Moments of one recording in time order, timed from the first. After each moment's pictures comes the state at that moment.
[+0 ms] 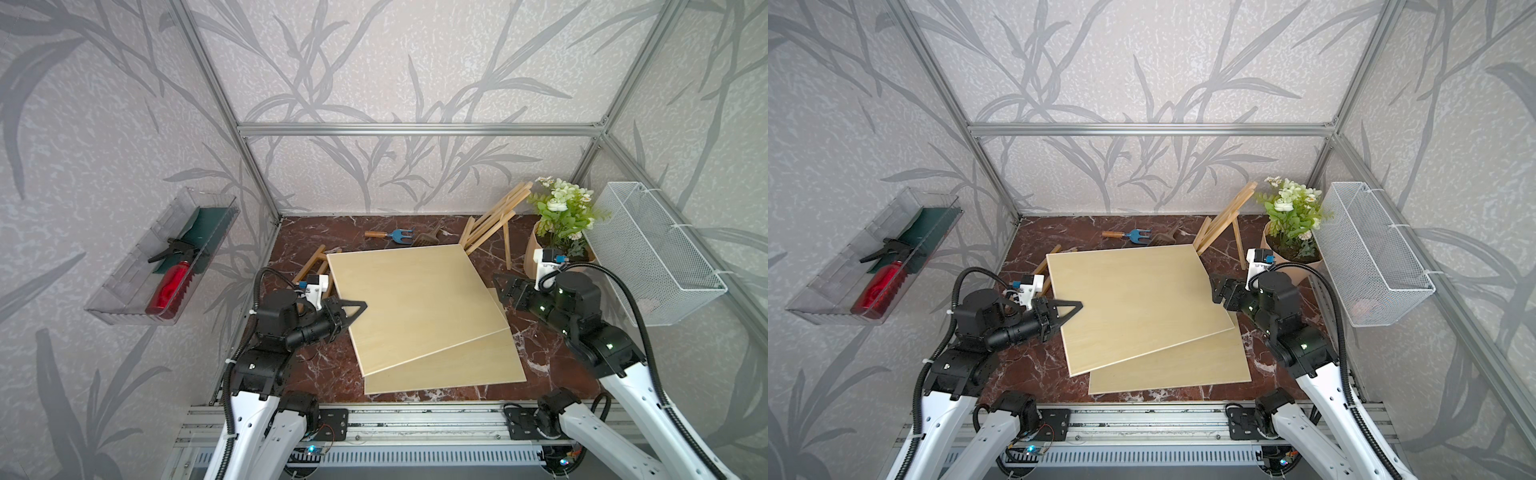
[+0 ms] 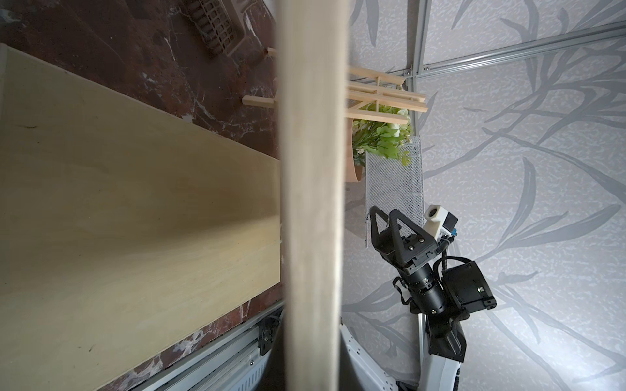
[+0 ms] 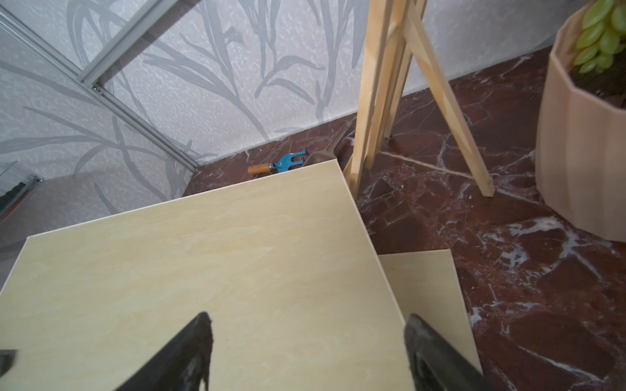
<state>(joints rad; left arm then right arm) -0.13 0.58 0.74 -0.57 0.77 -1.08 0.37 0.75 0.84 -0.51 -0.07 0.54</state>
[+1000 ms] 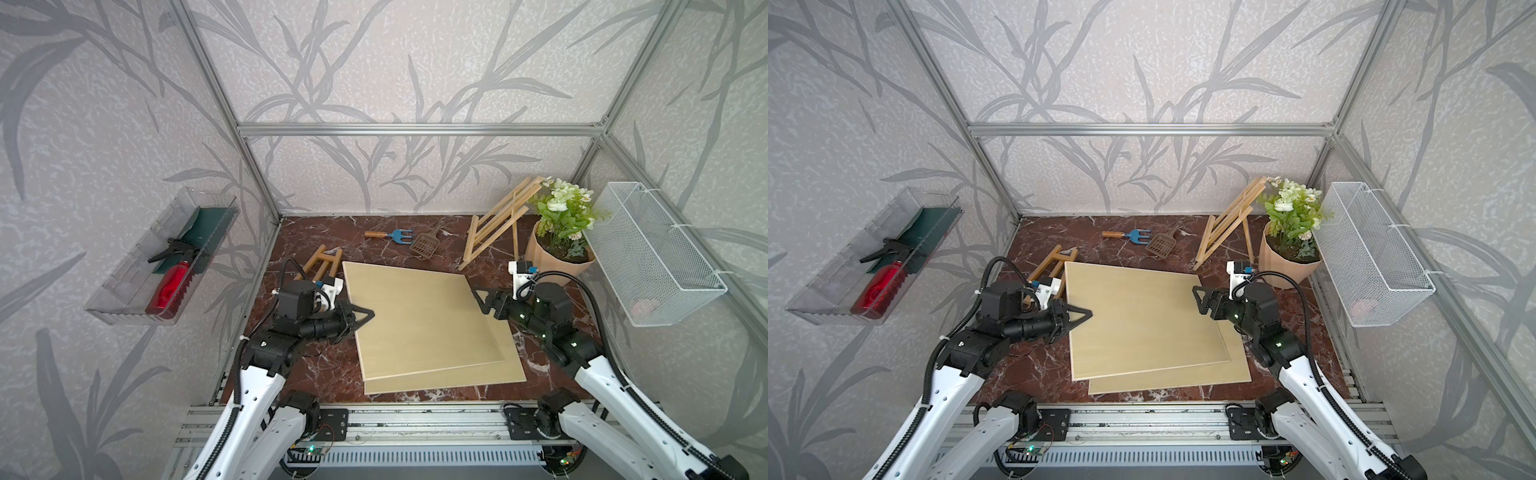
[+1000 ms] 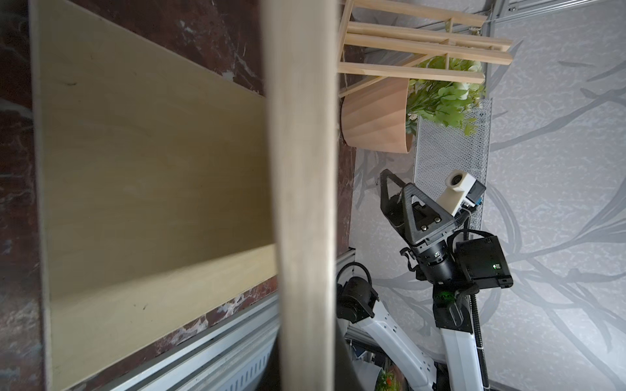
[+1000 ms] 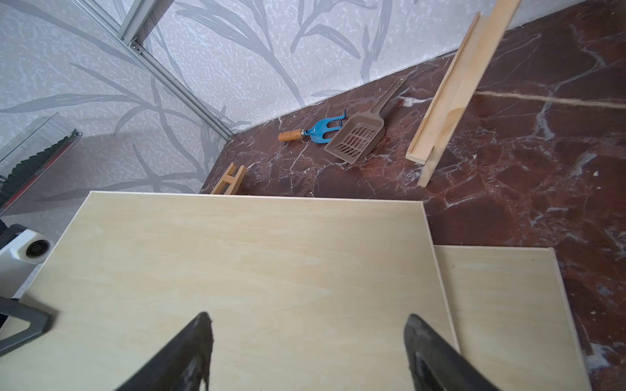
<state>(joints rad) -0.23 0.71 0.79 -0.73 0.72 -0.93 0.37 0.78 0.56 -0.15 -0.24 0.55</state>
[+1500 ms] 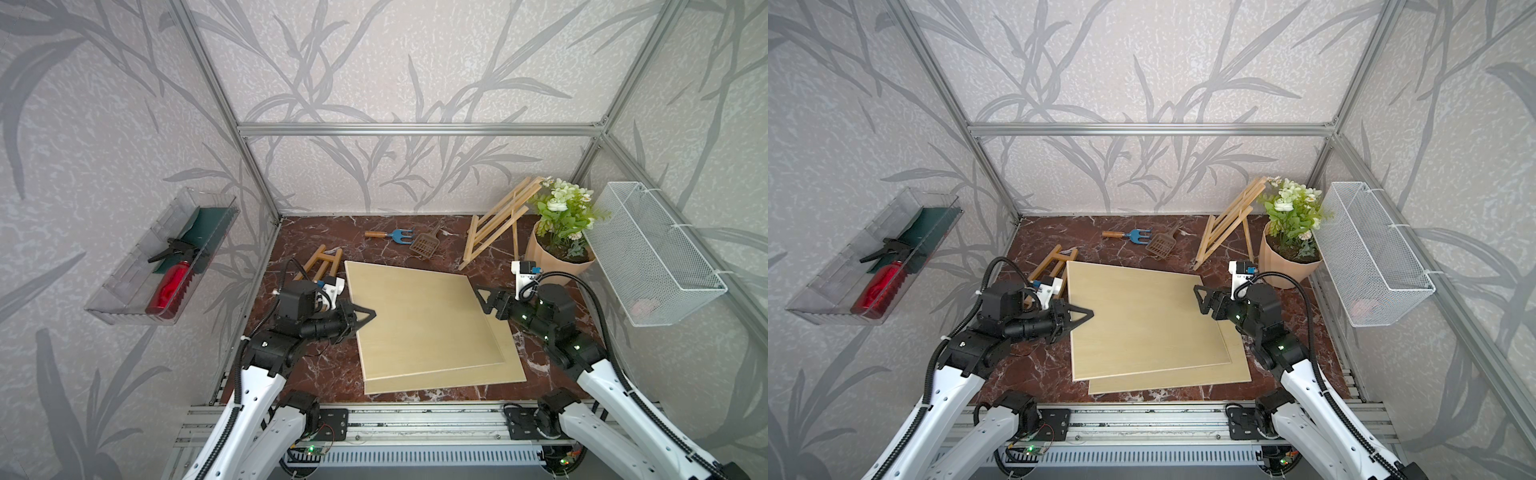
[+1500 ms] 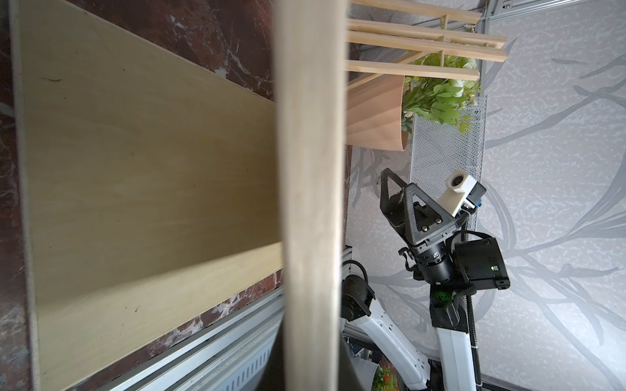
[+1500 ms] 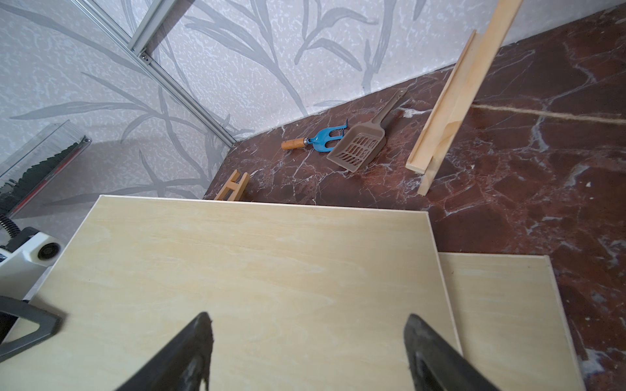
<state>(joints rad) -0.26 0.74 0.76 -0.64 0.73 -0.98 0.37 0.75 0.56 -0.15 -0.24 0.55</state>
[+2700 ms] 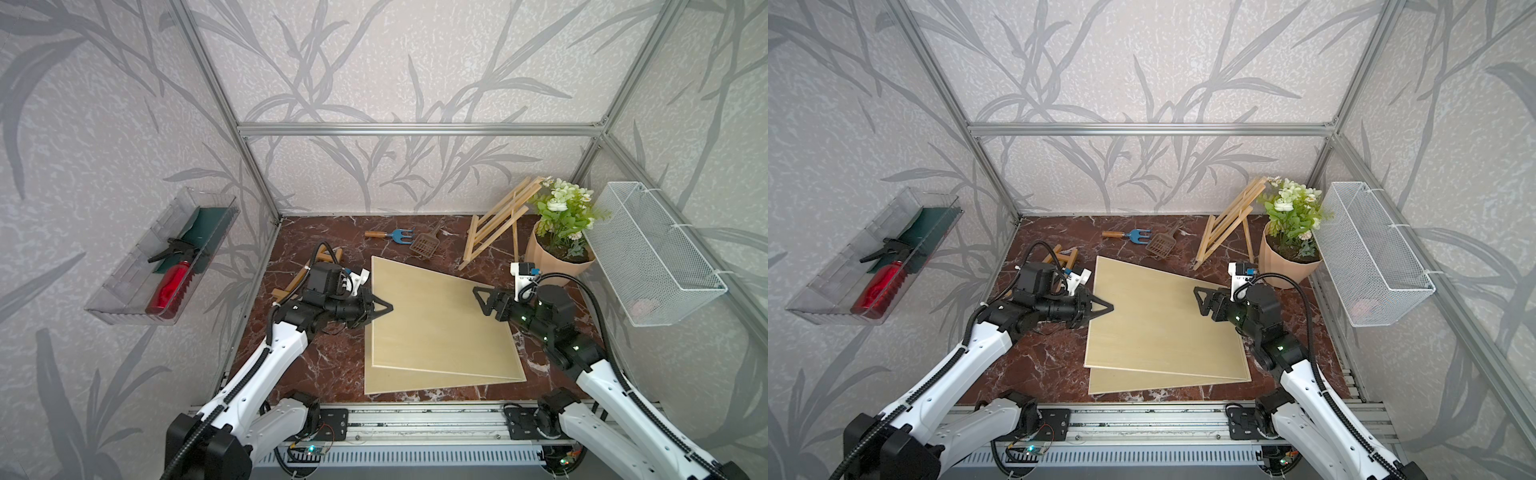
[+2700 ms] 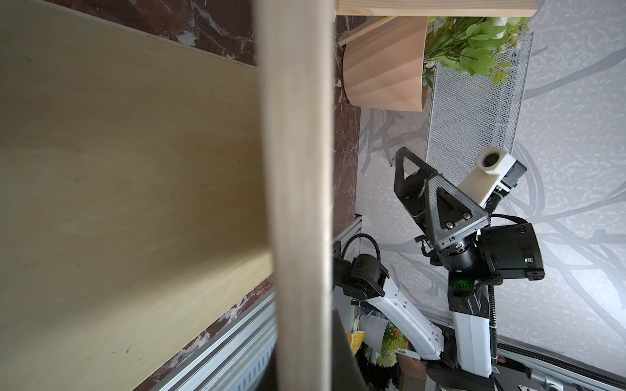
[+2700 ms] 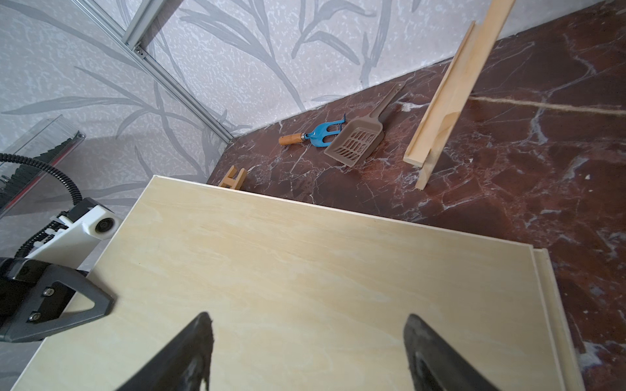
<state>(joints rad) -0.31 1.04 0.80 -0.53 0.80 -0.81 0.37 0.75 0.54 -0.15 -0.24 0.55</state>
